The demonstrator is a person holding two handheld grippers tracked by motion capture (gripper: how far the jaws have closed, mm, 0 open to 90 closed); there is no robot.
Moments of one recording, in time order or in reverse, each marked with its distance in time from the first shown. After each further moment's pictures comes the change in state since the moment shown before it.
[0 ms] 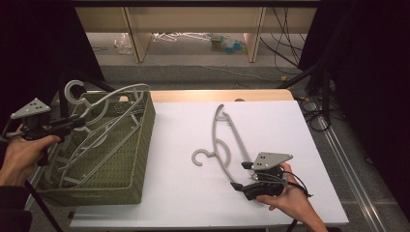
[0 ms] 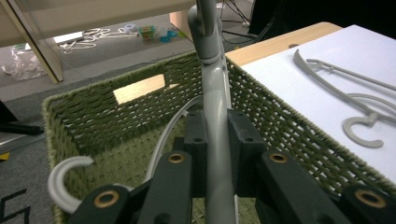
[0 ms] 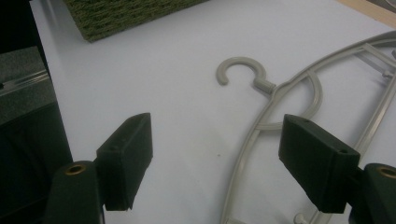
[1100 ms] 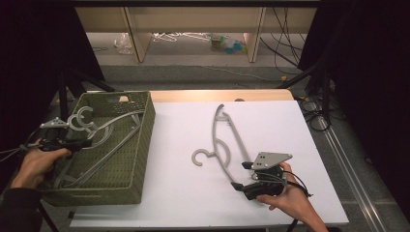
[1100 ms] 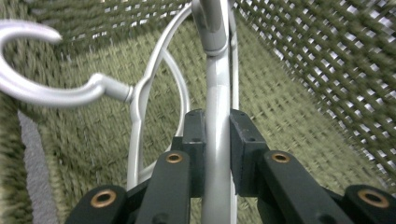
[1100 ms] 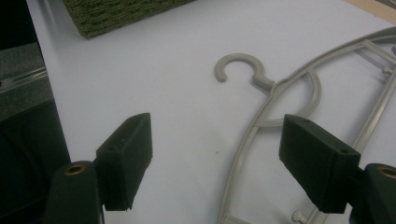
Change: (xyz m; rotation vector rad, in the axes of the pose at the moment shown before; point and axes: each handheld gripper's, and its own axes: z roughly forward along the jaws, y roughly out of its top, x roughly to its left) left arm 0.021 -0.058 0.038 0.328 0.003 -0.046; right arm -0.002 -0.001 0.001 0.011 -0.003 -0.001
